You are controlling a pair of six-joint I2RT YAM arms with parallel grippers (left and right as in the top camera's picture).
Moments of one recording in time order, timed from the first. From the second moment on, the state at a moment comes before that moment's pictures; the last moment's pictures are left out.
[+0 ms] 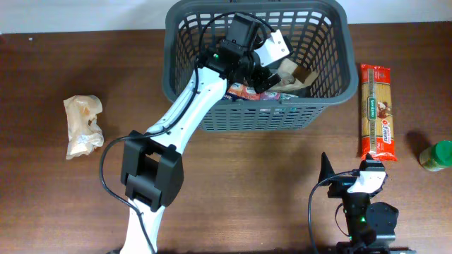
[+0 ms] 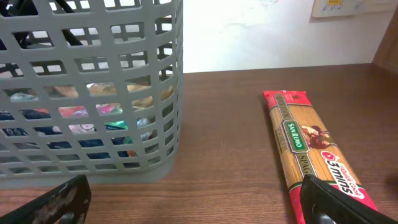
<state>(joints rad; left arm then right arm) -0.53 2.20 2.05 -0.60 0.28 0.60 -0.03 0.01 0.07 -0.21 0.00 0.05</state>
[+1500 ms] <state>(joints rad) 0.19 2.17 2.51 -1.67 -0.44 -0.42 -0.03 0.01 0.07 -0.21 -0.01 0.05</state>
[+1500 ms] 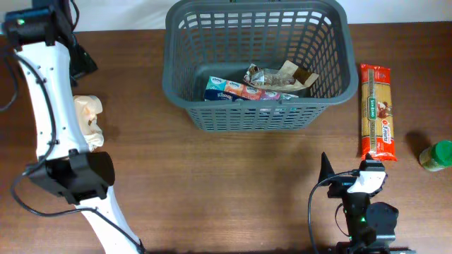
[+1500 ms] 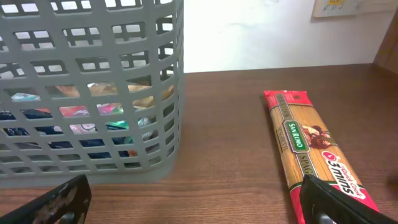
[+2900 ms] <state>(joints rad) 0.44 2.17 1.66 -0.89 0.00 0.16 -0.03 0.01 0.07 -0.21 -0.01 0.05</state>
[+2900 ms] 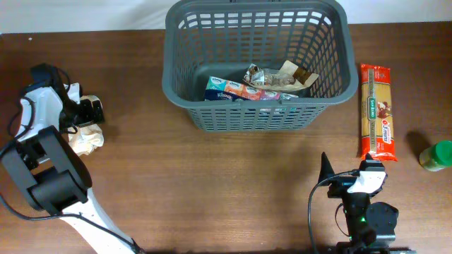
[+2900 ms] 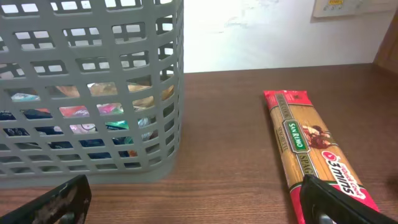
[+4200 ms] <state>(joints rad) 0.36 2.18 2.45 -1.09 0.61 0.18 -0.03 0.01 0.07 -0.21 -0.01 0.05</state>
